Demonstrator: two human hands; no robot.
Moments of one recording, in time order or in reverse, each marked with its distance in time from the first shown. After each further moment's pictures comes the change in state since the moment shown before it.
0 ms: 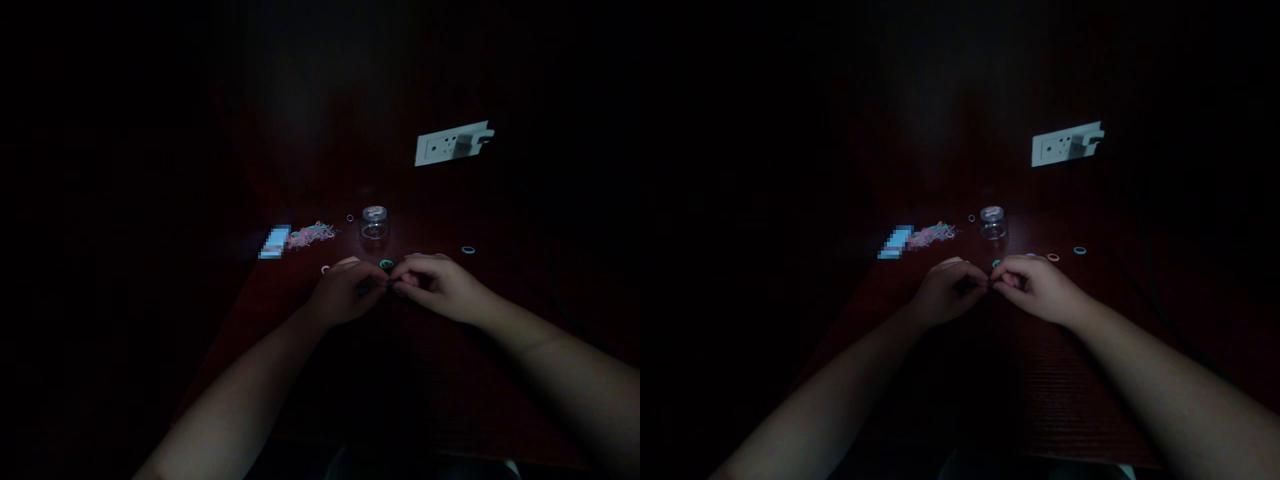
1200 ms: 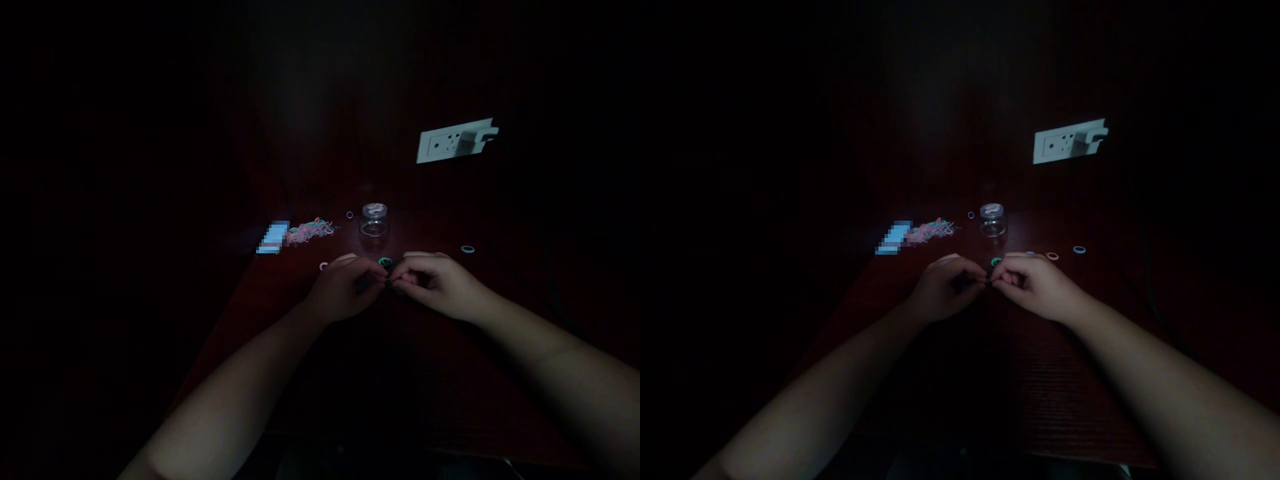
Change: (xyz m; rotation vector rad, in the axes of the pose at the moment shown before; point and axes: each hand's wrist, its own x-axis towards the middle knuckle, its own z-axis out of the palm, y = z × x) left_hand 0.000 0.000 0.003 -0.013 0.044 0.019; right_hand 0.002 0.002 -0.001 0.005 -0.012 -0.029
